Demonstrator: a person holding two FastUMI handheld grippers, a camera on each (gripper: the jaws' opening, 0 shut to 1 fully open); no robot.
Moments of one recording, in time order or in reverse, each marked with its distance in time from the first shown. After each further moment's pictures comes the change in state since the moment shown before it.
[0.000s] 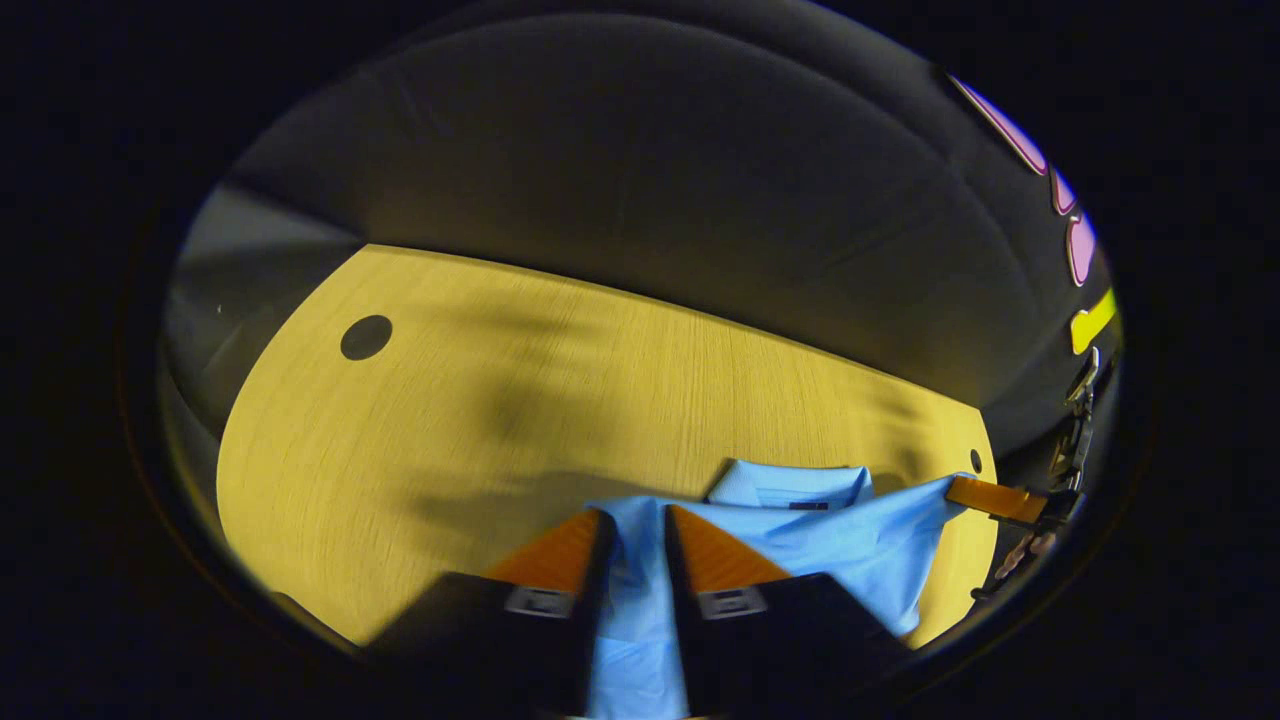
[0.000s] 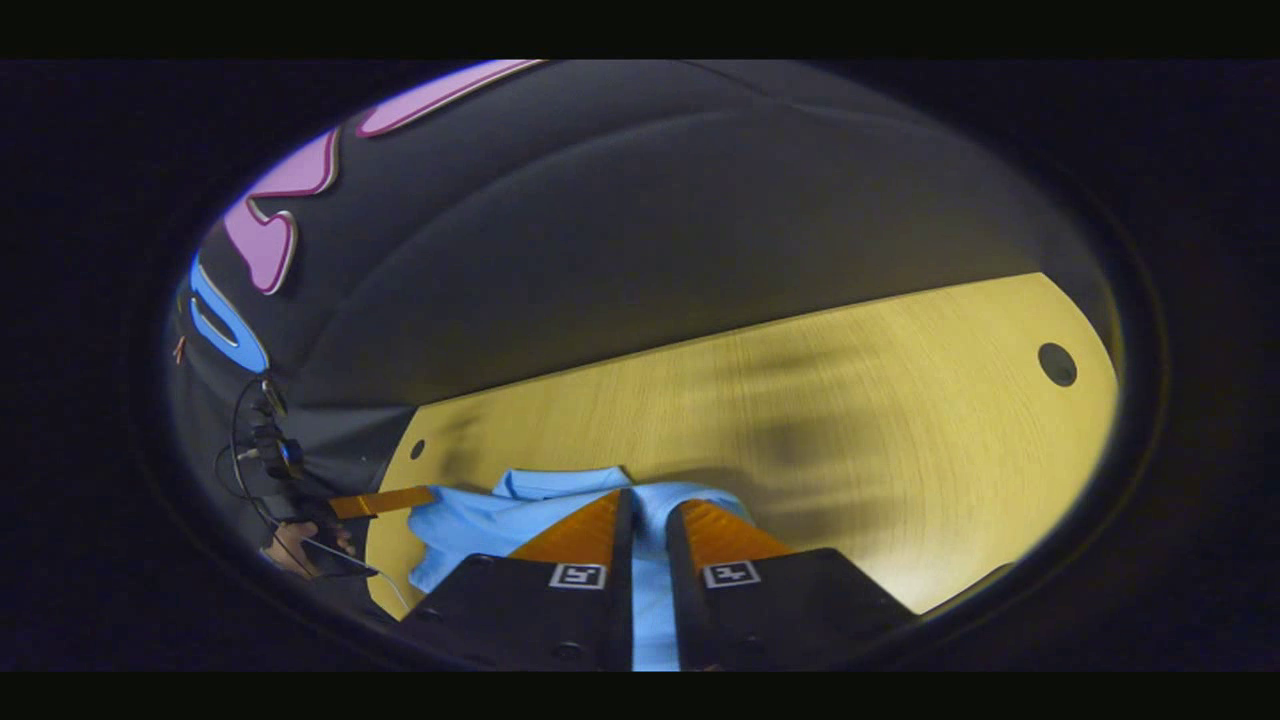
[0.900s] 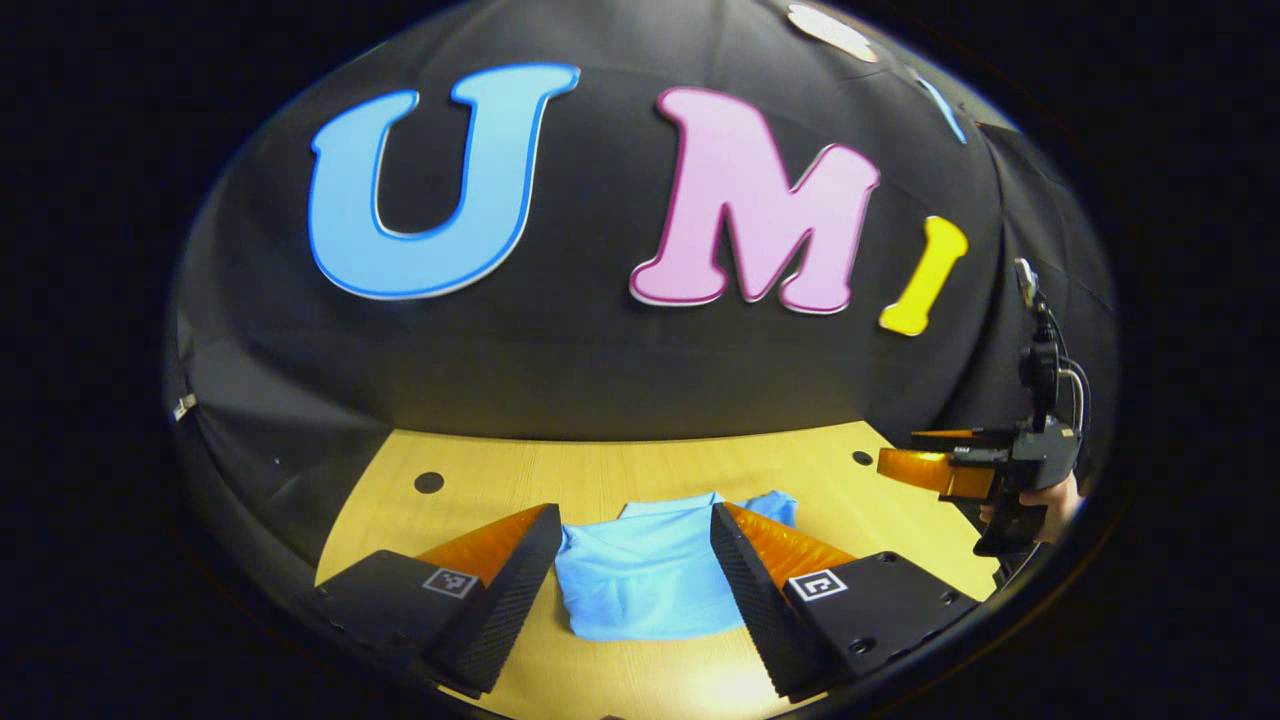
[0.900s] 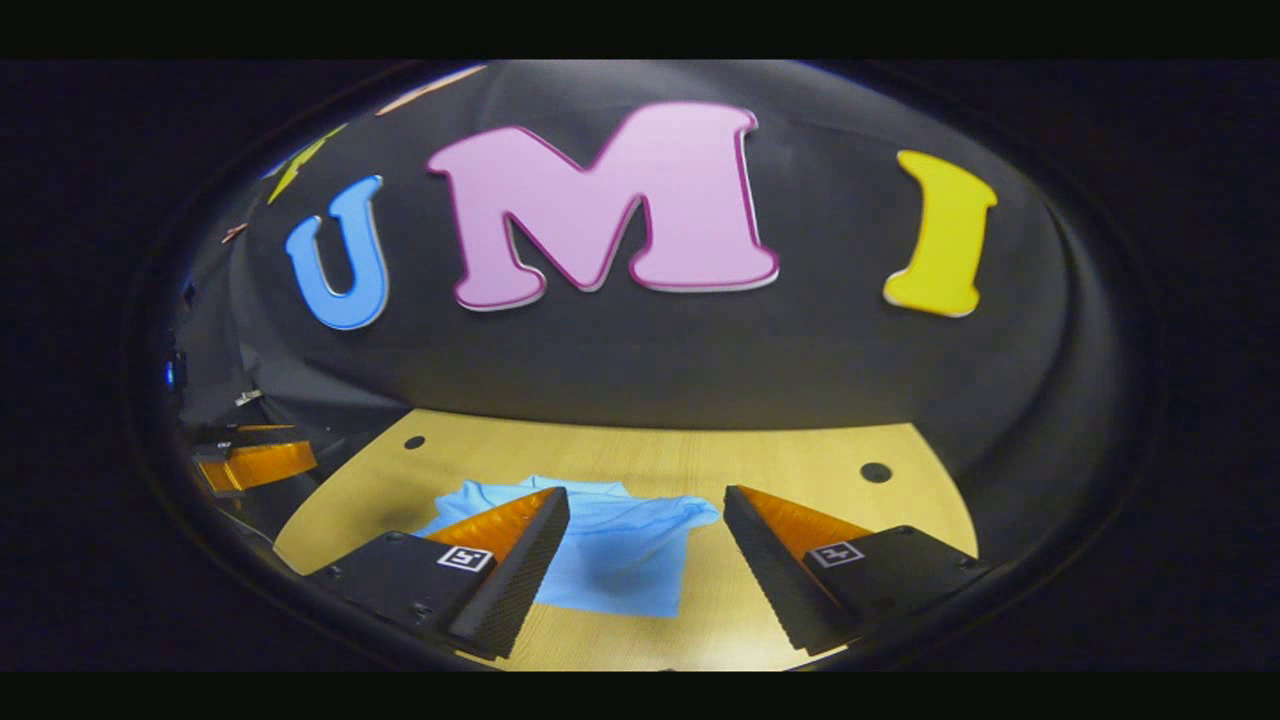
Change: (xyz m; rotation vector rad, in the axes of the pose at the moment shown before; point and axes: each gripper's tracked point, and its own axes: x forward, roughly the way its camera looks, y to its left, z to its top) left arm -0.311 -0.073 -0.026 0.324 -0.465 -0.156; right arm -0.248 0.095 0.007 -0.361 -0.384 -0.218
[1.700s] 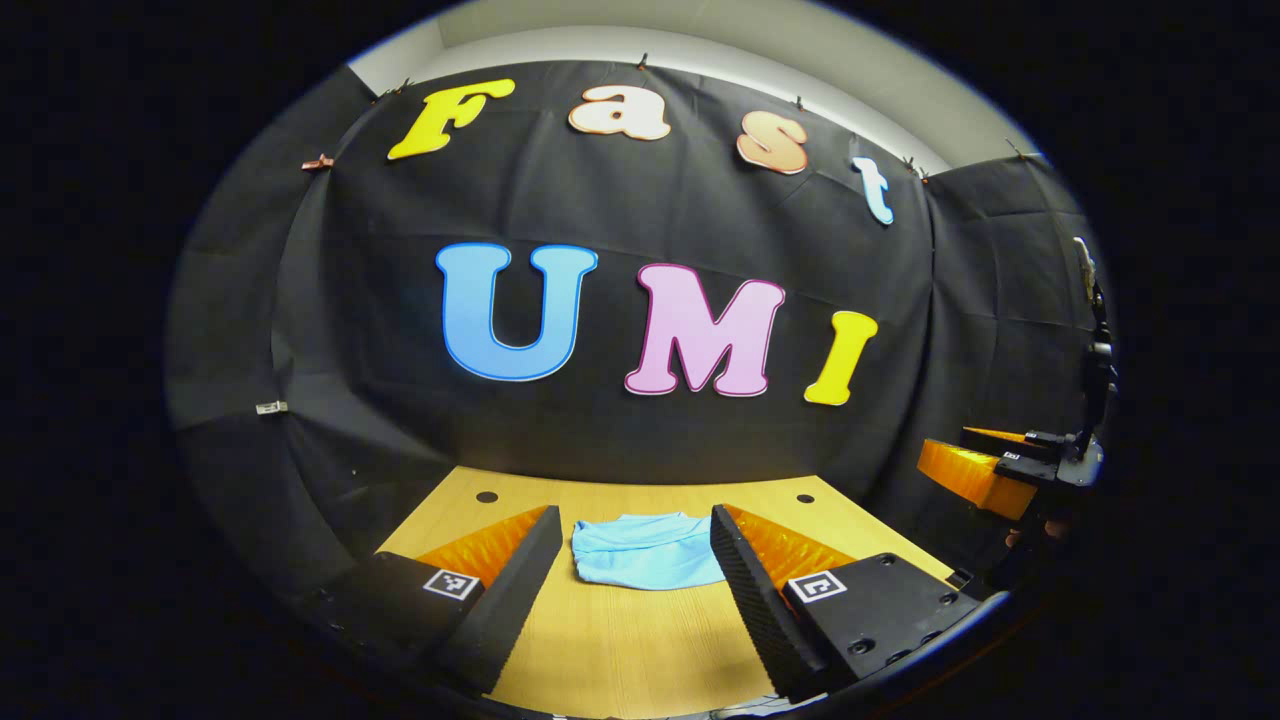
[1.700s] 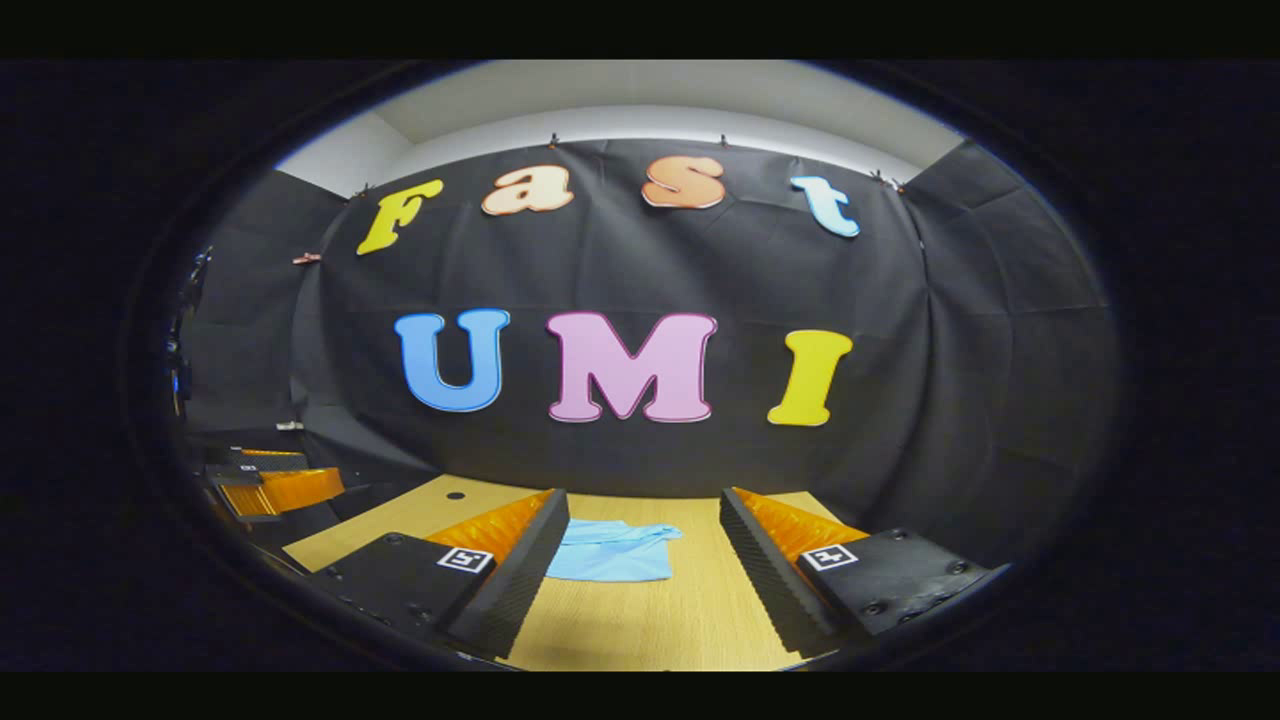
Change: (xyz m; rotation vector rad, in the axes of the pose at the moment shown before) left arm -0.267 -0.037 -0.015 -0.020 -0.237 0.050; right arm -0.309 0.082 0.020 -0.057 -0.421 -0.118
